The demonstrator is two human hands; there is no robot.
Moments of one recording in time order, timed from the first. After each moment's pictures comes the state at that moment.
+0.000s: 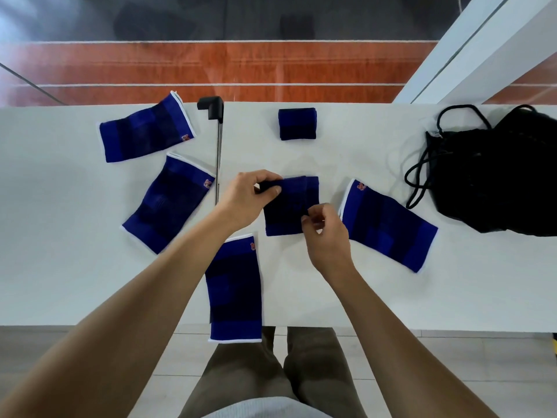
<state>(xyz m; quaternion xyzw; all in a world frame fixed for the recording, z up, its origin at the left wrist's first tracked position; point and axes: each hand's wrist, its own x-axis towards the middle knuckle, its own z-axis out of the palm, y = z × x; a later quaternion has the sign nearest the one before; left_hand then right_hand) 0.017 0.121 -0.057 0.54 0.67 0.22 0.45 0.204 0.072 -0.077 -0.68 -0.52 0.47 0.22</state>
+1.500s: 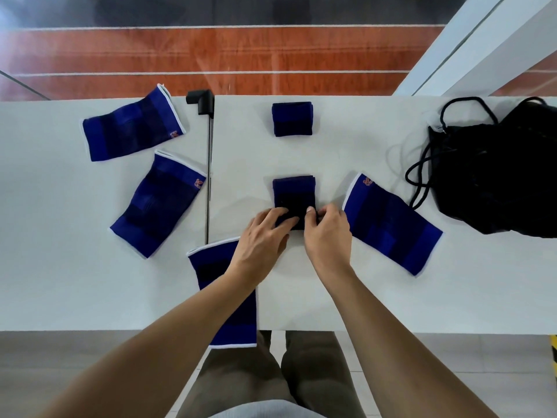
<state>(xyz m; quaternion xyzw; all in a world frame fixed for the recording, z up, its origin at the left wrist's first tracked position) 0.061 0.053 -0.120 0.74 0.62 0.11 0.21 0.202 0.093 -0.105 -0.78 -0.50 0.35 0.15</state>
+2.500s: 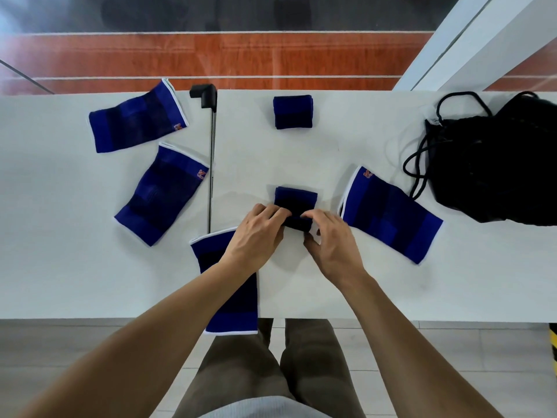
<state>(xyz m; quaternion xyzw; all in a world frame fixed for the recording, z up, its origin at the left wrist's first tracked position) 0.053 0.045 -0.111 0.75 0.60 0.13 0.23 0.240 0.054 -0.106 -0.59 -0.73 0.34 0.12</state>
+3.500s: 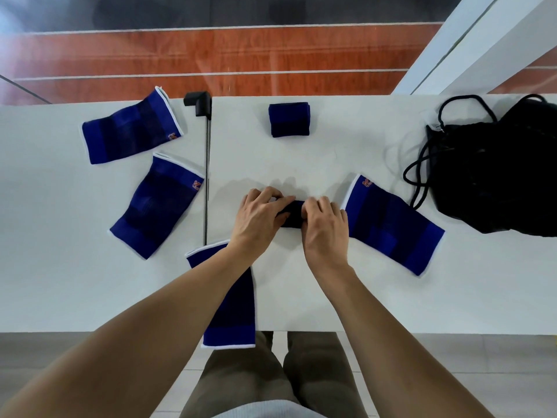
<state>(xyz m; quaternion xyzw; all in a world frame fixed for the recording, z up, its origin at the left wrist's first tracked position) 0.057 0.094 -0.125 0.70 0.67 0.11 0.22 0.211 0.089 -0.113 -0.66 -0.72 0.16 0.10</state>
